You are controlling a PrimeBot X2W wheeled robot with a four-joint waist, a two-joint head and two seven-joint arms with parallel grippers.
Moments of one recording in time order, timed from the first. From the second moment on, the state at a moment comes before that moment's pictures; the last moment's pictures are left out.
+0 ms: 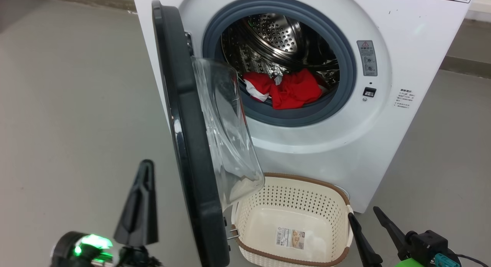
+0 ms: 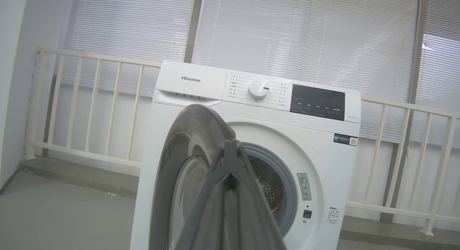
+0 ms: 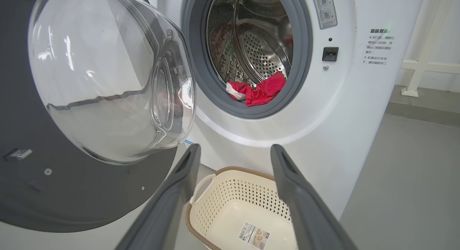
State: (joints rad) left arm 0.02 0.05 -0.14 -0.26 -0.30 0.00 -0.26; right arm 0.06 -0.11 0.14 0.29 0.36 0.12 -0.25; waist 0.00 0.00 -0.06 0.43
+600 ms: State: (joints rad) left arm 0.07 0.05 -0.45 -0.04 -0.33 -0.06 -0.26; right arm 0.06 -0.11 0.14 0.29 0.36 0.12 -0.25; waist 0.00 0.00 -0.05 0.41
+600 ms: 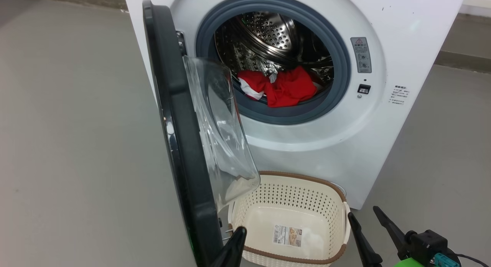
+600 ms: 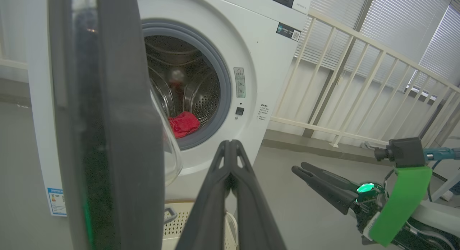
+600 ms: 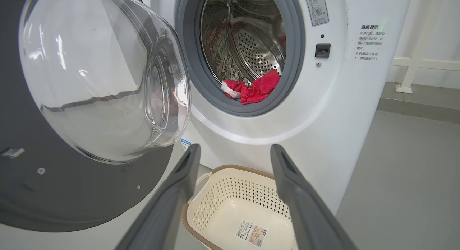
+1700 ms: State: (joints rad) left arm 0.08 0.05 -0.24 0.15 -0.38 -0.02 -0.26; right arm 0.06 -0.09 0.12 0.27 0.36 0.12 -0.25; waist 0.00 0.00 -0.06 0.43
